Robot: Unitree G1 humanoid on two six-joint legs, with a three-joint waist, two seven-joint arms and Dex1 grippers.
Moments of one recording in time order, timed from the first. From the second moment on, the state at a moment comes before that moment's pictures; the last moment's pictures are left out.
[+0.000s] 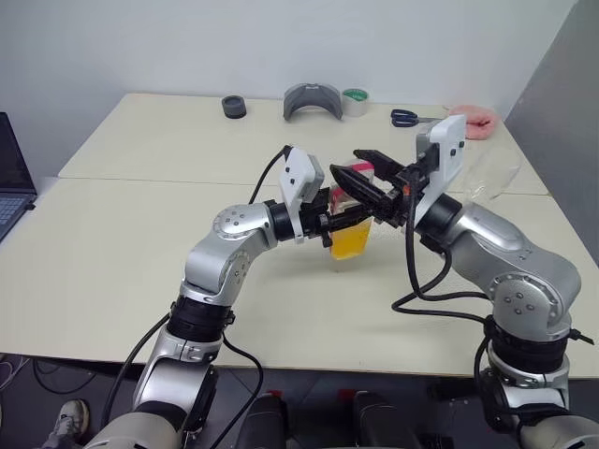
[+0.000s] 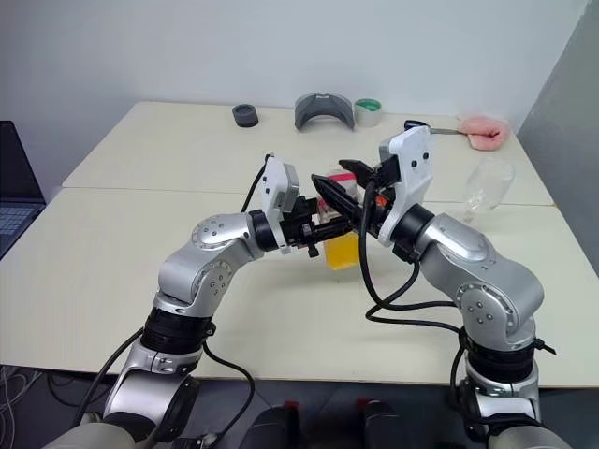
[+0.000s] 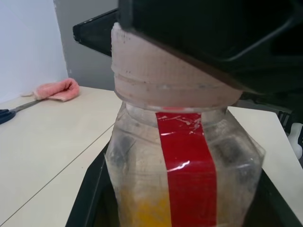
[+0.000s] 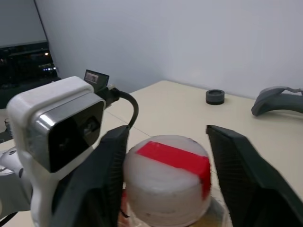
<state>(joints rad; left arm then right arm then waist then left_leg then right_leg) -0.68 0.29 -0.14 -0.07 -0.43 0.47 -0.84 -0.61 -0.32 -0.04 -0.59 0.75 0.92 0.21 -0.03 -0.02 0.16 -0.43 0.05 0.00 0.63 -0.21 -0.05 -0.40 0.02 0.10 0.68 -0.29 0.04</state>
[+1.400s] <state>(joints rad) -0.66 0.45 -0.07 -0.18 -0.59 0.64 -0.92 -0.61 -0.45 -0.16 -0.58 0.96 0.95 0.46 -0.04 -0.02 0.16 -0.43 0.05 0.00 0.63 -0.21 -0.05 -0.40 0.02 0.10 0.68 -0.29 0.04</state>
